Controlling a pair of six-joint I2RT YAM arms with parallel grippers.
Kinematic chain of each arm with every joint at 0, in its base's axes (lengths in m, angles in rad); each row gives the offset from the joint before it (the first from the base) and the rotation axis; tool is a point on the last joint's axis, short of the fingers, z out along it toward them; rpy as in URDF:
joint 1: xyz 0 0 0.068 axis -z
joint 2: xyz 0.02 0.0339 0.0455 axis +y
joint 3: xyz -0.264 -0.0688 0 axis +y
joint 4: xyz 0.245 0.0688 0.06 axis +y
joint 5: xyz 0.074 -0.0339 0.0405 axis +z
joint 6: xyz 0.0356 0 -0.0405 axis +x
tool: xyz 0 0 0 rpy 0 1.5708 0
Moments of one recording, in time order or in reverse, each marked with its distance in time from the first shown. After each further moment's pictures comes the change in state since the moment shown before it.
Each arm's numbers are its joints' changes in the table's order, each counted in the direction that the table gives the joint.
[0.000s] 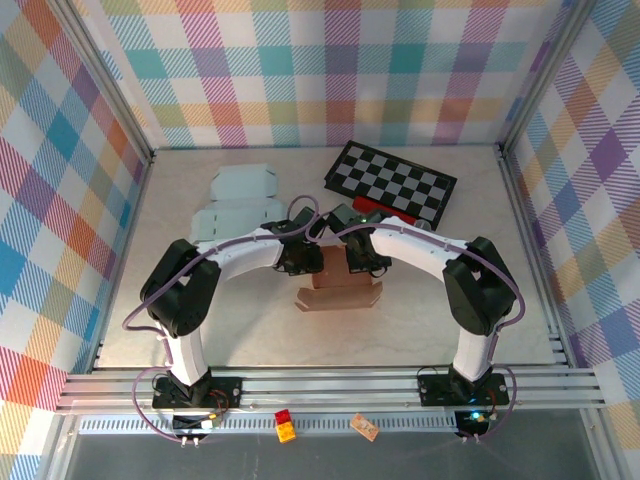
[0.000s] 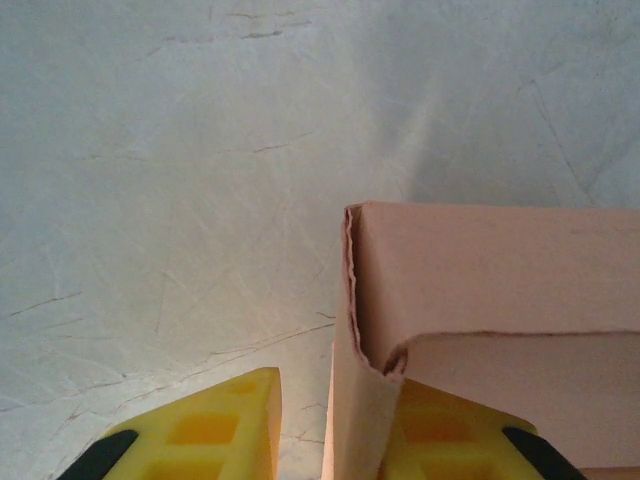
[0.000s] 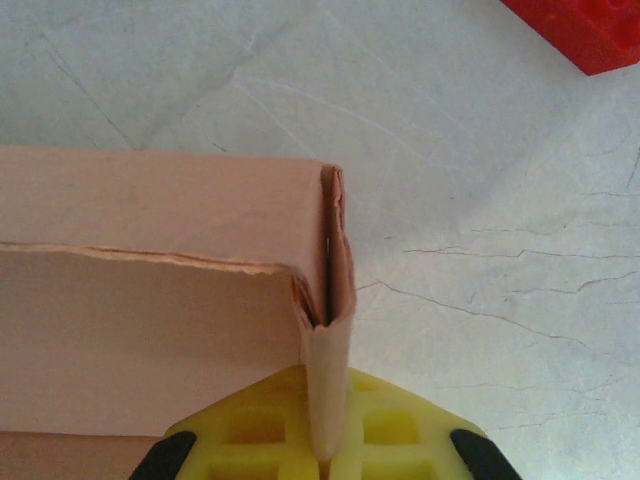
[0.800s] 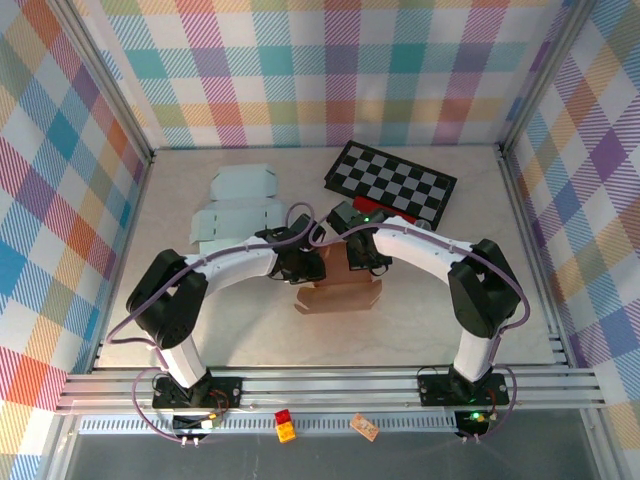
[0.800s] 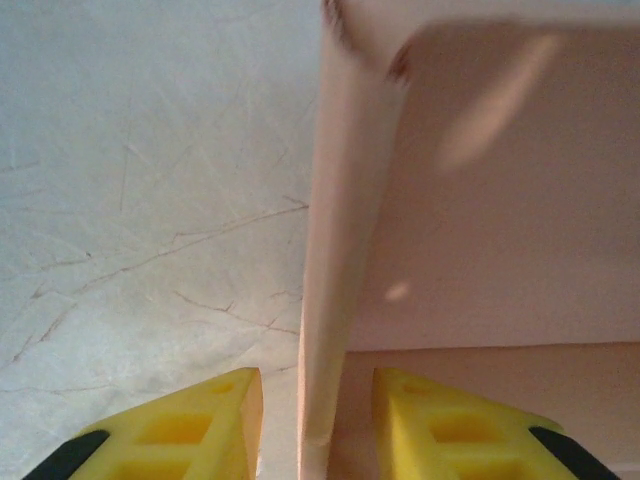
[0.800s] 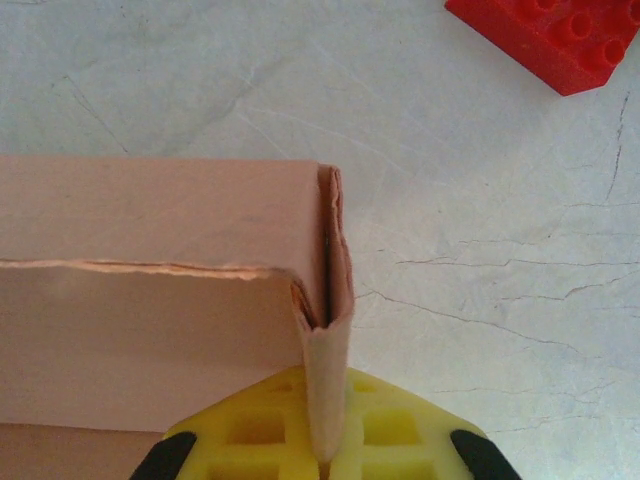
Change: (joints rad) left arm 0.034 -0.101 0.084 0.004 -0.062 -0.043; right arm -0.001 -0.026 0.001 -0.013 -0.015 0.016
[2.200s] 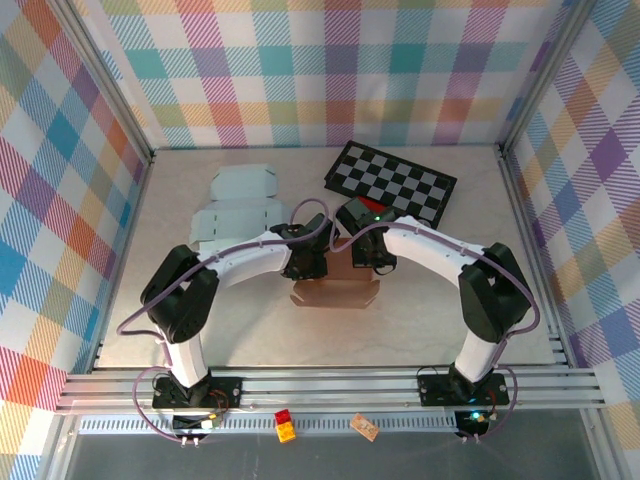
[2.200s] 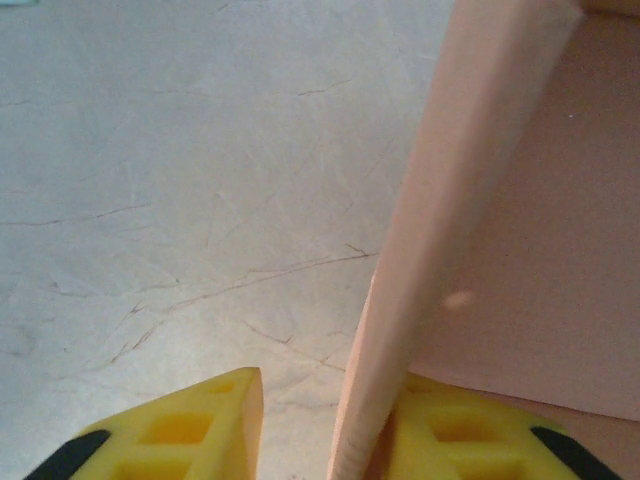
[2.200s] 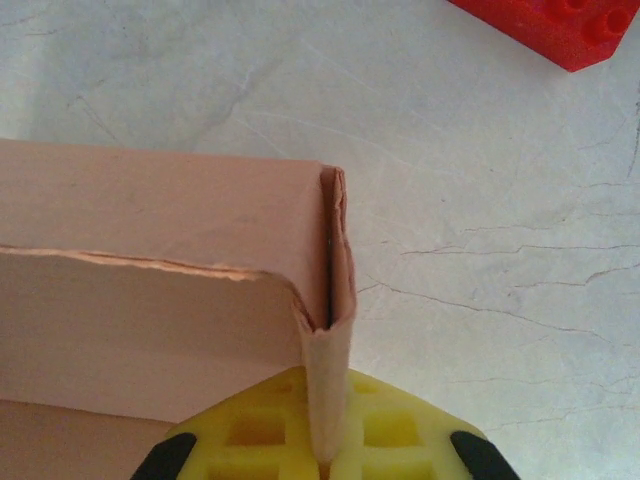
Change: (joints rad) left arm 0.062 0.067 -0.142 0.166 0.232 -0.050; right arm 0.028 -0.056 0.043 -0.036 0.071 0.037
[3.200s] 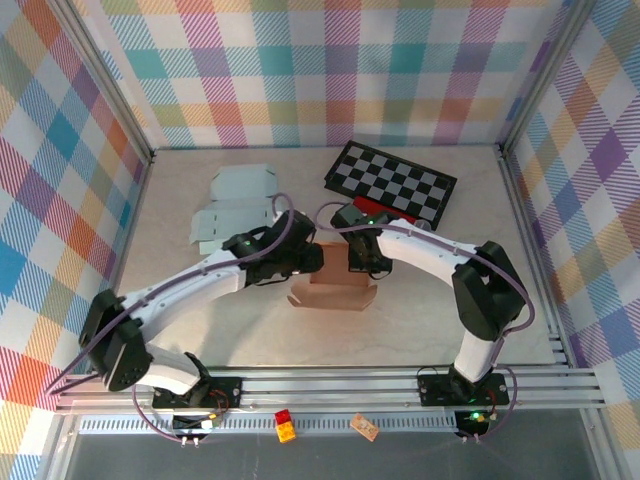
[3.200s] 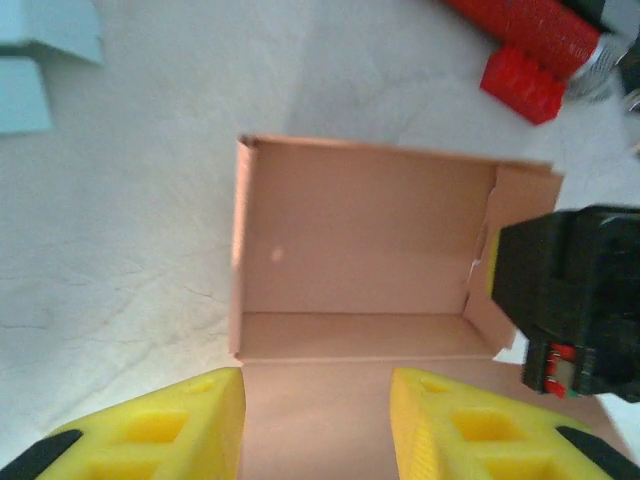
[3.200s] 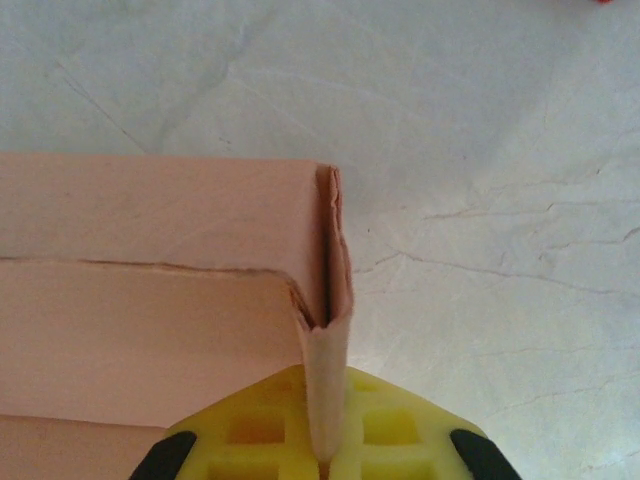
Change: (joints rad) left arm 0.012 -0.411 0.118 -0.062 -0.023 0.072; right arm -0.027 0.029 0.005 0.016 0.013 0.111
